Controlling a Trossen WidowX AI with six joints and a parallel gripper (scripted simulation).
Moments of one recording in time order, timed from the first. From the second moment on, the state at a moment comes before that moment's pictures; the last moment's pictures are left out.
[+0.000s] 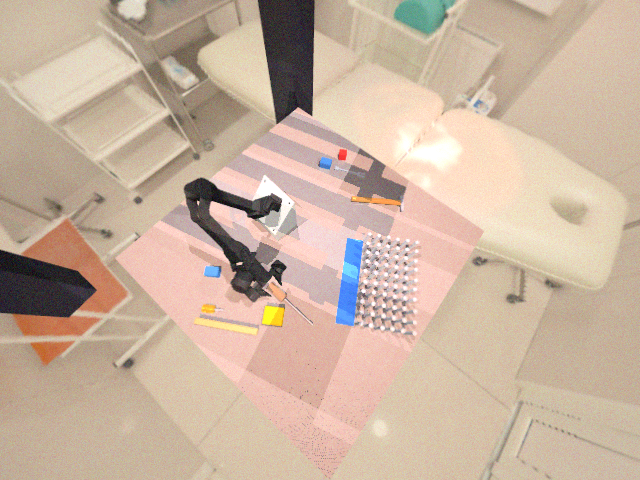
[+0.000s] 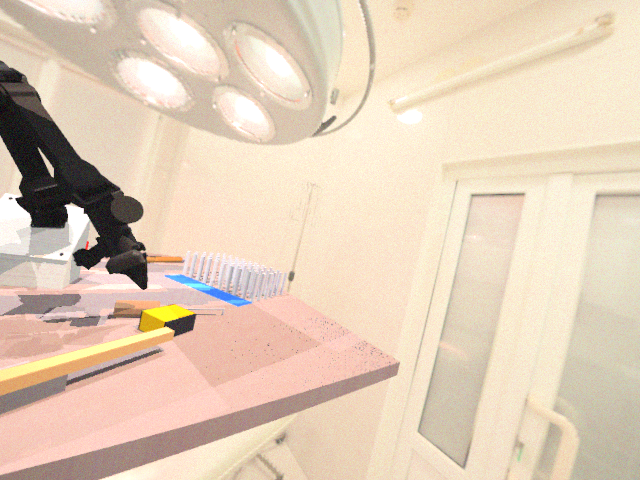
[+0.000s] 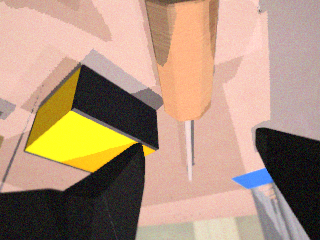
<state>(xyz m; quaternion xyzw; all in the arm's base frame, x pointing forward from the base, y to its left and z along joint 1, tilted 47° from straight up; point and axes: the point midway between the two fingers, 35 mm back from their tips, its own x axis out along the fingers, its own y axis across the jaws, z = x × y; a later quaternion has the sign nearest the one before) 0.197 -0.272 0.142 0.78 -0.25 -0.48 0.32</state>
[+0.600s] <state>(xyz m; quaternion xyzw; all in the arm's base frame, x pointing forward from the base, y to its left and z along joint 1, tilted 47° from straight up) 0.195 -0.292 0.126 0.78 -0.25 -0.48 0.31</state>
